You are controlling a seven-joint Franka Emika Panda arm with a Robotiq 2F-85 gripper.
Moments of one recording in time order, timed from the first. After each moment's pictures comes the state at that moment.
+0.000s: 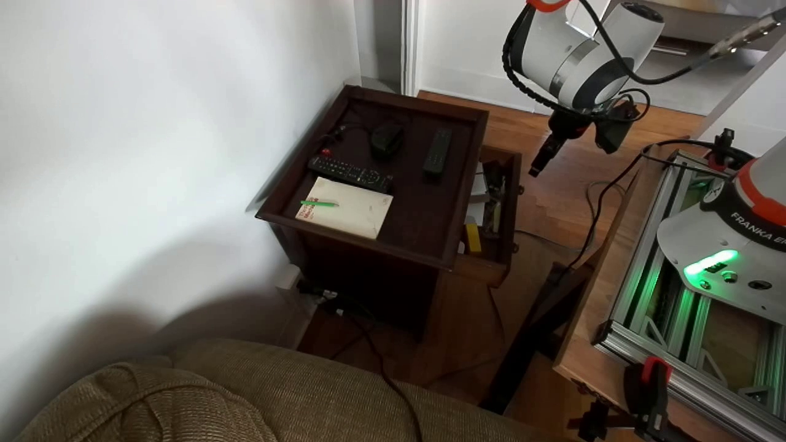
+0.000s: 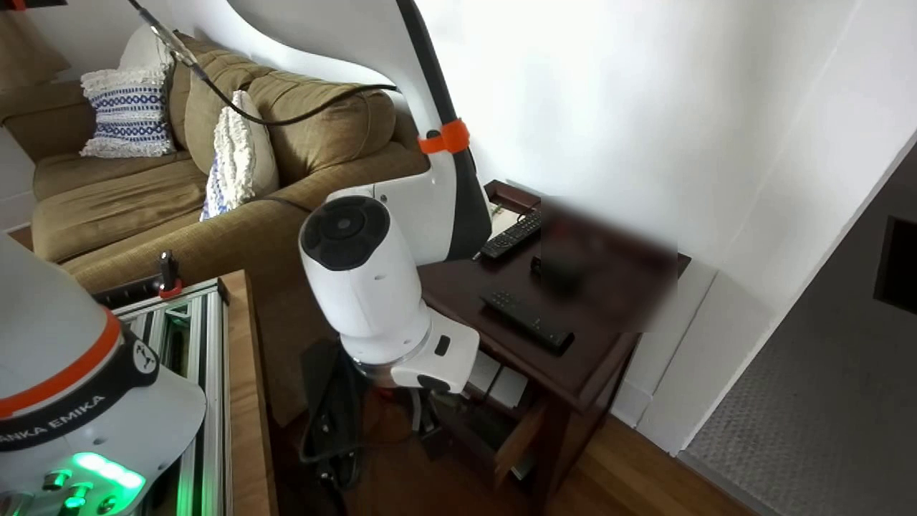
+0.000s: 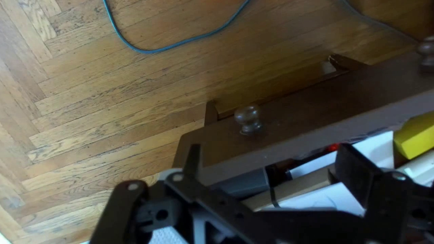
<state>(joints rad) 0.29 0.48 -0.34 -2.64 1.84 2.95 -1.85</state>
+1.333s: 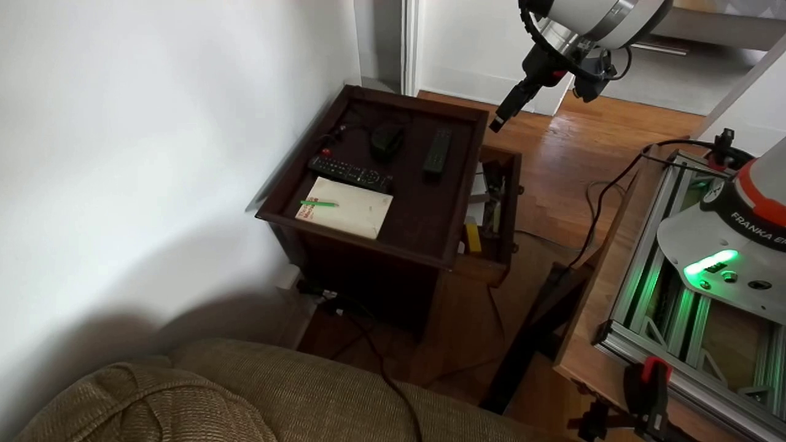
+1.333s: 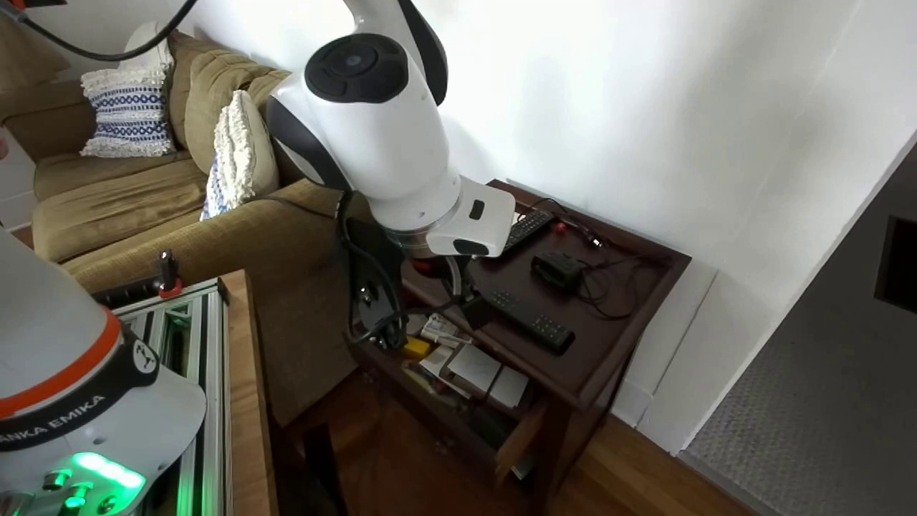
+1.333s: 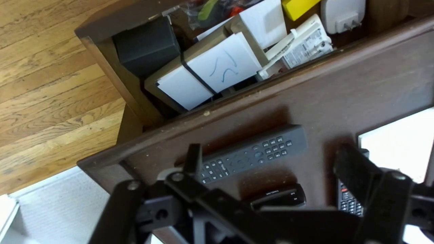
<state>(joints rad) 0.32 0.05 -0.30 -2.74 1.25 2.95 -1.20</state>
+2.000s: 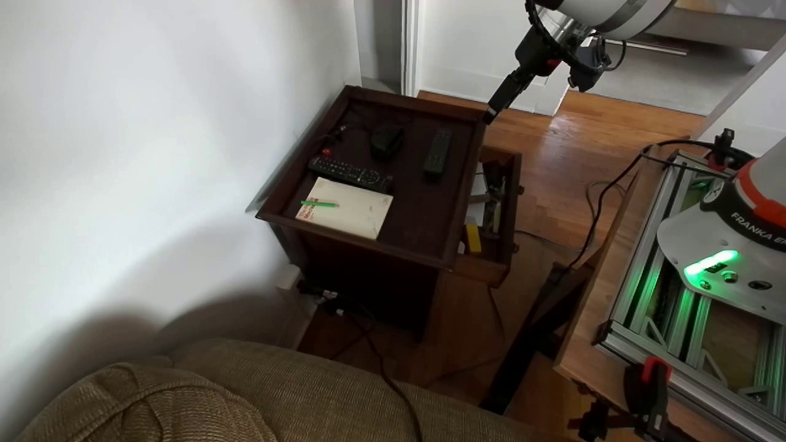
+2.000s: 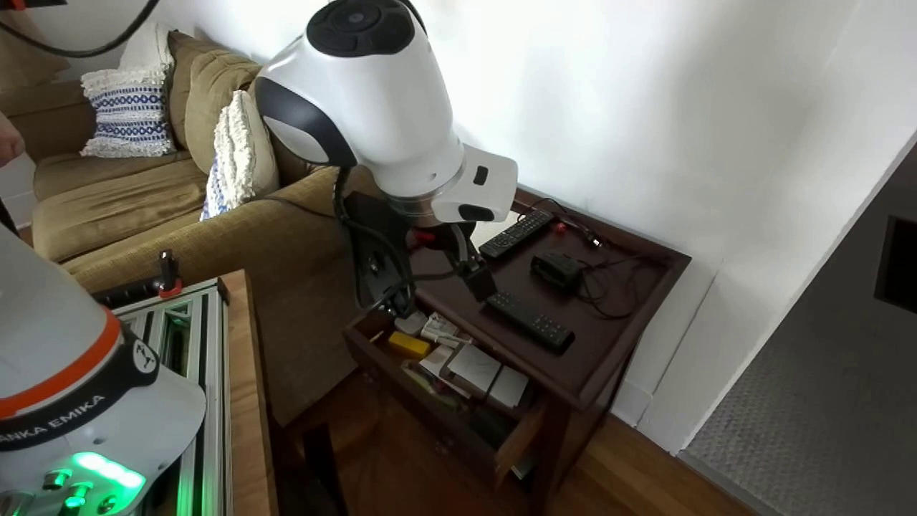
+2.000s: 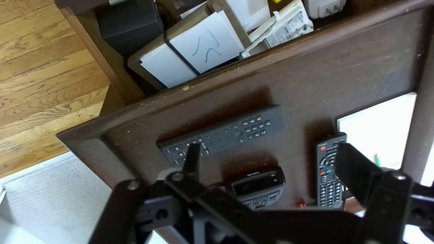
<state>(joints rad) 0.34 -0.02 -0.30 -2.76 1.08 2.95 -1.04</state>
